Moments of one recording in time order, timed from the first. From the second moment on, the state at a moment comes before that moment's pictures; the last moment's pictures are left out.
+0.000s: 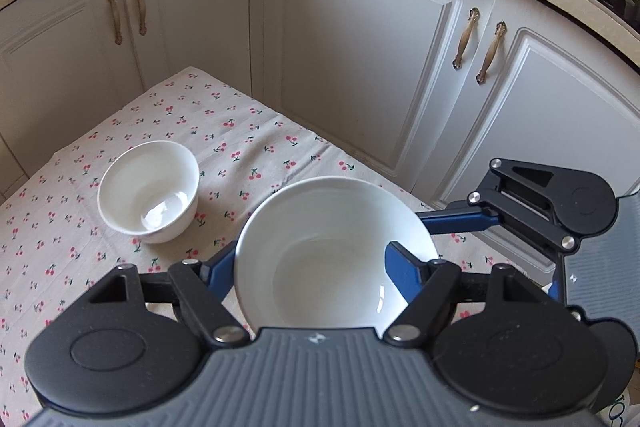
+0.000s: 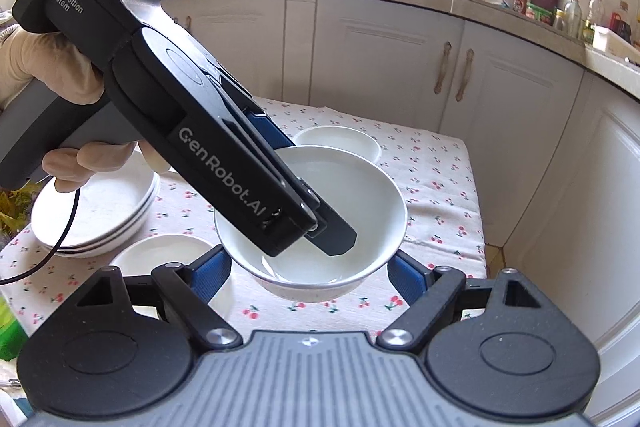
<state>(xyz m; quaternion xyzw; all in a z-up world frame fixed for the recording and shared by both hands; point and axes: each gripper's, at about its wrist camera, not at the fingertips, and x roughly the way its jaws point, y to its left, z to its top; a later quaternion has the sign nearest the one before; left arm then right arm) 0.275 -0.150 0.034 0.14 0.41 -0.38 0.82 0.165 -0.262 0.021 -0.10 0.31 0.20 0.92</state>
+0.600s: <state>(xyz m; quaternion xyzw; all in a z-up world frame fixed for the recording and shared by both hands) 0.235 -0.087 0.023 0.12 0.43 -0.34 0.83 0.135 -0.208 0.013 -0.11 0.33 0.24 0.91</state>
